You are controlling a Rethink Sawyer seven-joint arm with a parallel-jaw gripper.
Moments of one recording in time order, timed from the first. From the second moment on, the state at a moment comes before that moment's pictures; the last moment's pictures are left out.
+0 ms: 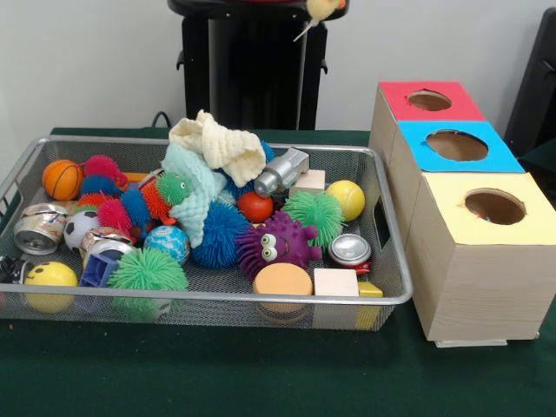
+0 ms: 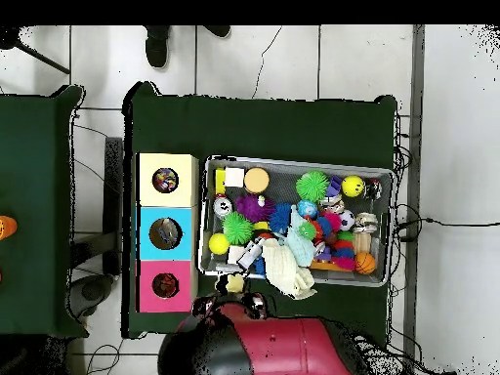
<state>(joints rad) -0.58 -1.44 0.53 2.29 -0.16 0.74 1.66</state>
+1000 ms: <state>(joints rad) -0.36 -1.32 0.50 2.28 -0.15 0.71 1.66</state>
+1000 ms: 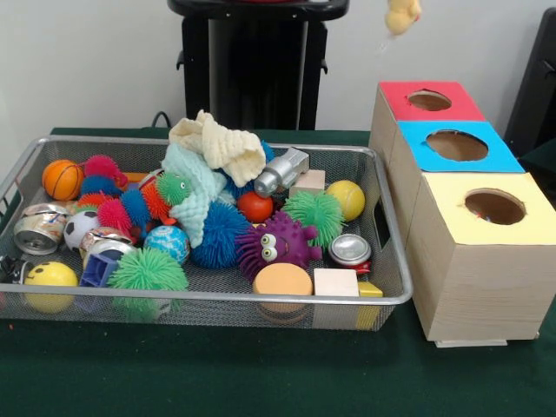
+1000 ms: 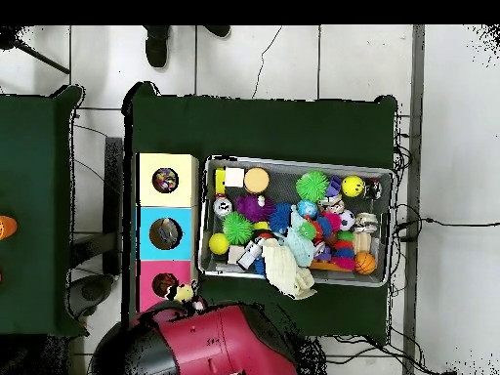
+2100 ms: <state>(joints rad) -0.18 -1.14 0.28 2.26 -0.23 0.51 1.67</state>
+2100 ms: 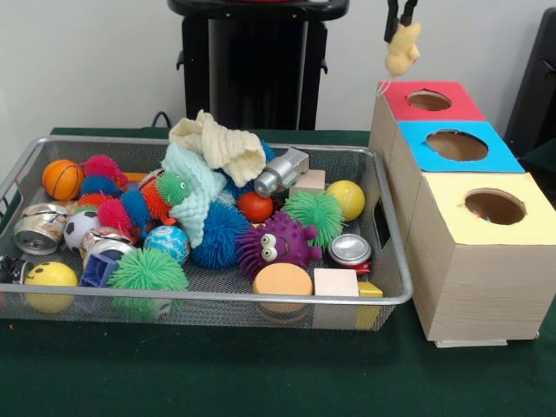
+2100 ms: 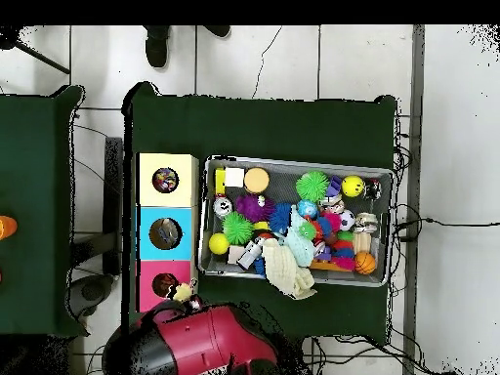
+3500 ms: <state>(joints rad) 0.04 -1.06 0.12 2.21 -0.18 0.51 1.67</state>
